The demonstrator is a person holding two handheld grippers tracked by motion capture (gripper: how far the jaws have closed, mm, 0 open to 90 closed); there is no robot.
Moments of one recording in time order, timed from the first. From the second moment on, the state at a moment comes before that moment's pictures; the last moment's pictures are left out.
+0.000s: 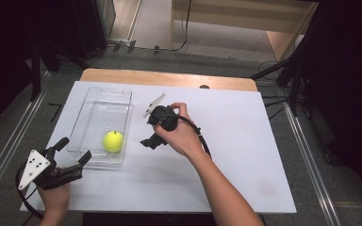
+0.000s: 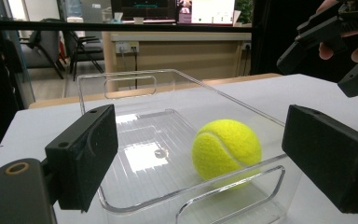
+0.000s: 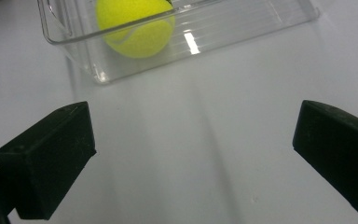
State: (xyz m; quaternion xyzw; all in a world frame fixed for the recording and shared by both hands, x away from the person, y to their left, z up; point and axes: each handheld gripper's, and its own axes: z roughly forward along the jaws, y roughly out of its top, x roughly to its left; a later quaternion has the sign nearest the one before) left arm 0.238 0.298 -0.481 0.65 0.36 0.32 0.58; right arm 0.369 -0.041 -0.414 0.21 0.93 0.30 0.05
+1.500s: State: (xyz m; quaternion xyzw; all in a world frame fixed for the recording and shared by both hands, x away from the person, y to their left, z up) left arm 0.239 0.297 -0.481 0.66 0.36 0.32 0.58; right arm 0.340 -0.120 -0.438 0.28 0.90 0.32 0.07
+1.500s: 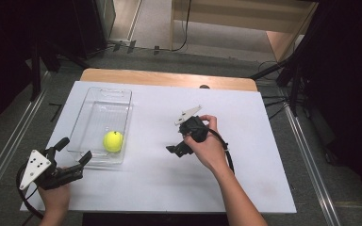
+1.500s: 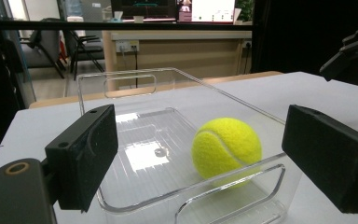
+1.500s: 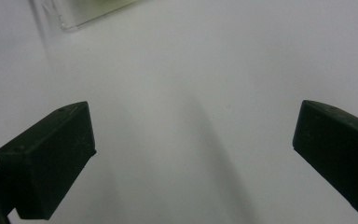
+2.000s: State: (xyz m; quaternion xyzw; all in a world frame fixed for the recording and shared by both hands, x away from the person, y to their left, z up) left arm 0.238 0.297 -0.481 0.66 0.36 0.32 0.58; right arm 0.328 -0.147 -0.448 0.30 0.89 0.34 0.08
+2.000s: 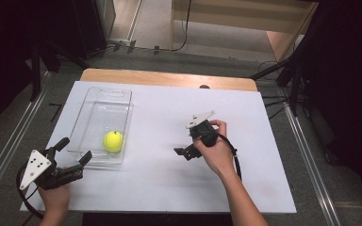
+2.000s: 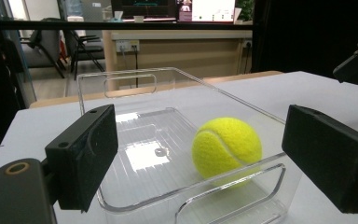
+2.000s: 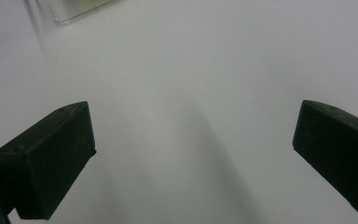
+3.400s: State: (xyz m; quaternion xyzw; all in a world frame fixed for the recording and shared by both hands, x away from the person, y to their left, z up) left arm 0.238 0.297 -0.482 0.66 0.36 0.32 0.58; right arm 0.282 -0.249 -0.478 0.37 0.82 0.41 0.13
